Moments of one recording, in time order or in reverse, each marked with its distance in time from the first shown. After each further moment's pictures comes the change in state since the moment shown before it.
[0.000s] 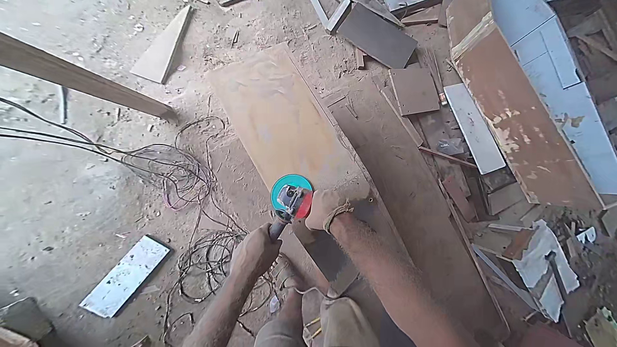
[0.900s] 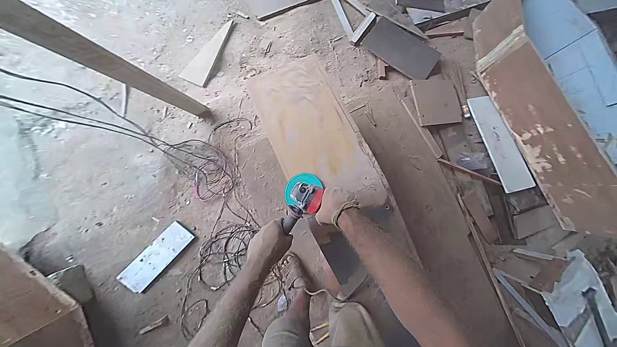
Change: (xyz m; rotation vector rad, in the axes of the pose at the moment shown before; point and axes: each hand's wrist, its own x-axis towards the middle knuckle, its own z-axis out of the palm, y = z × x) left_hand 0.004 -0.010 -0.012 -0.051 -0.006 -0.061; right_hand 0.009 -0.024 -0.010 -0.047 0.008 -0.025
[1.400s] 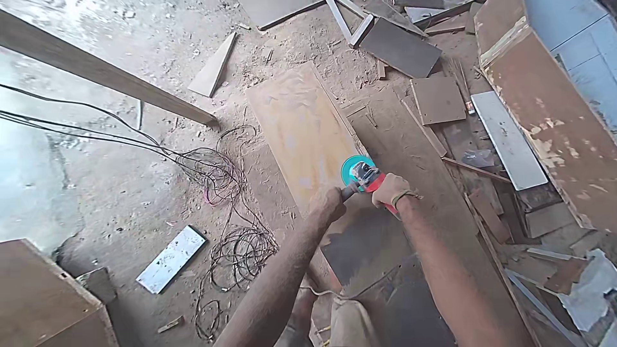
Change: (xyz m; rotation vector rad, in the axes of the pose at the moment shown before) left_hand 0.006 0.167 -0.023 0.164 -0.059 0.314; right_hand -0.017 0.134 -0.043 0.204 0.141 0.397
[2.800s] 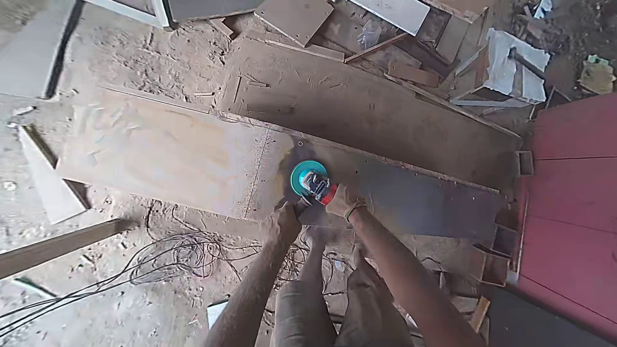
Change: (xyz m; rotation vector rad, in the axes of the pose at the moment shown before) left_hand -0.057 -0.019 0.148 0.693 0.001 0.085; right_hand -0.078 0.098 0.258 0.731 -0.102 0.173
